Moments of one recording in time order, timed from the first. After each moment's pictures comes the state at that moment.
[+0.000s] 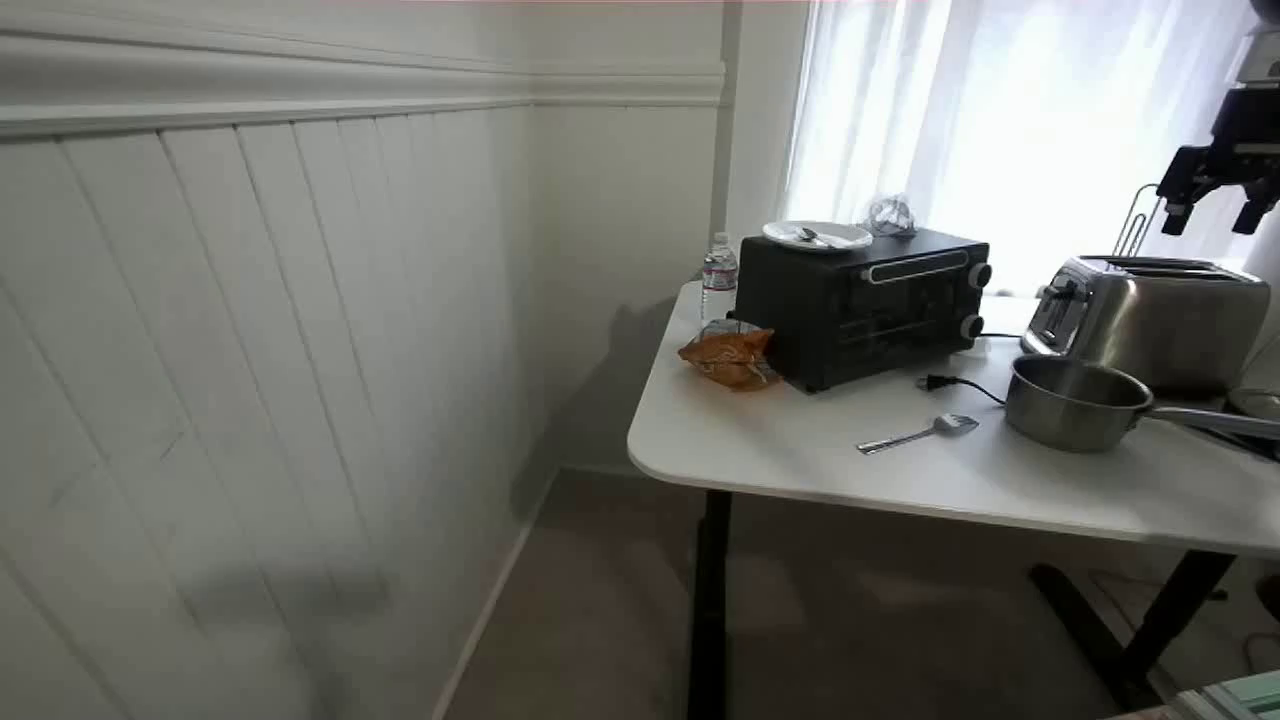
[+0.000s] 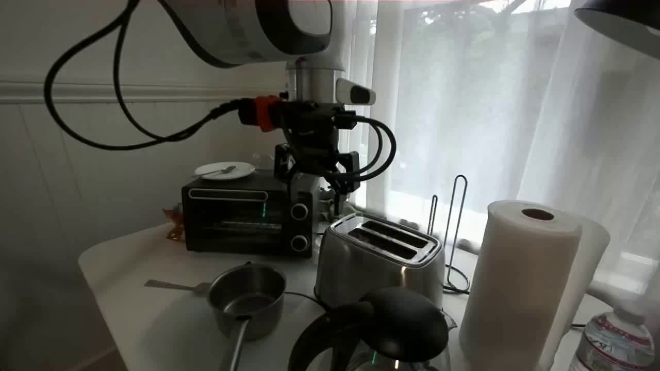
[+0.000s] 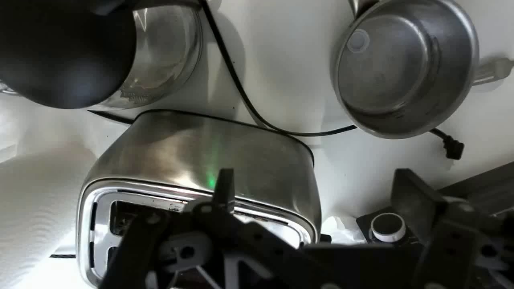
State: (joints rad) arm -0.14 -0.19 -0.17 -2.36 -0.08 2.19 -0.09
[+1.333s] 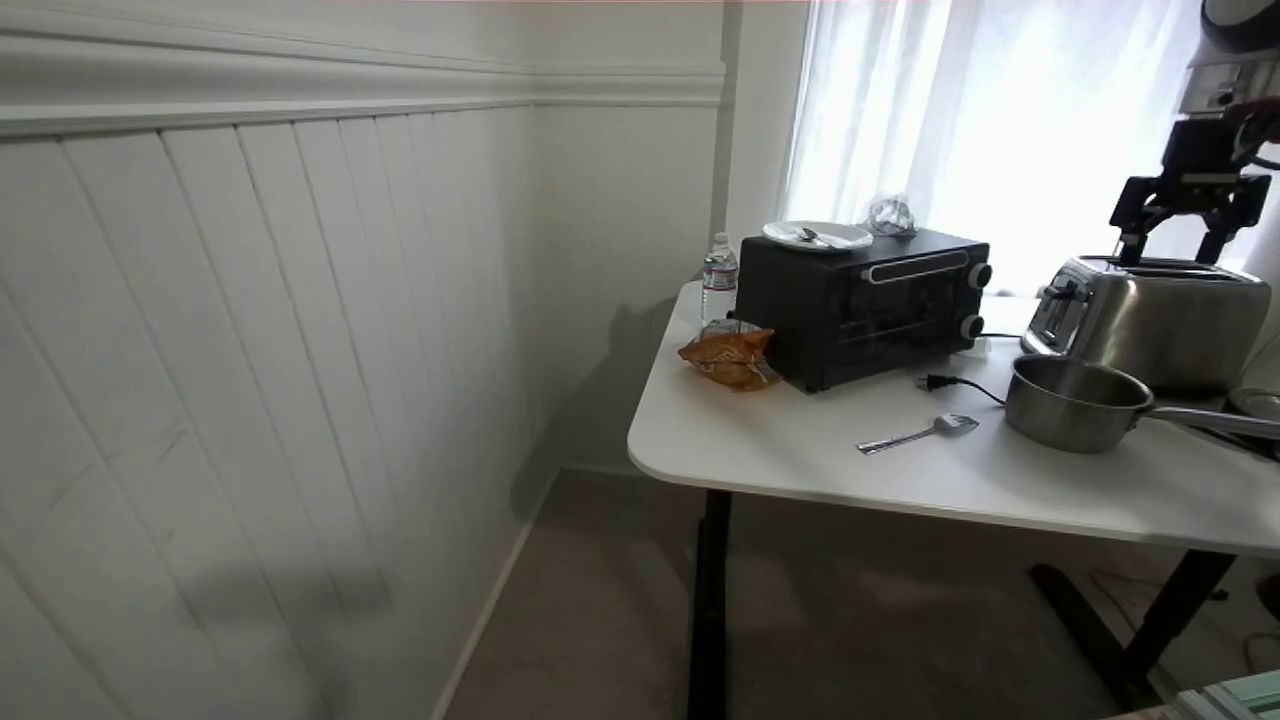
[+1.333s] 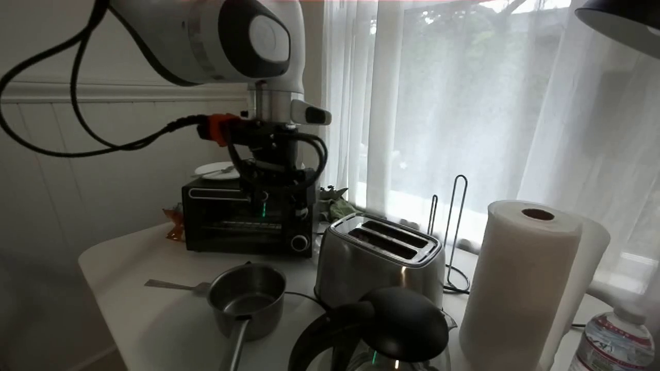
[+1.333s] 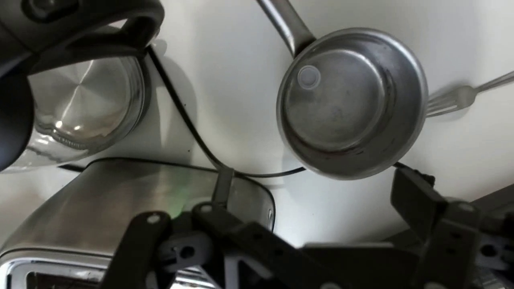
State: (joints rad) arm -0.10 -0.19 -0.08 -2.44 -0.07 2.19 0.09
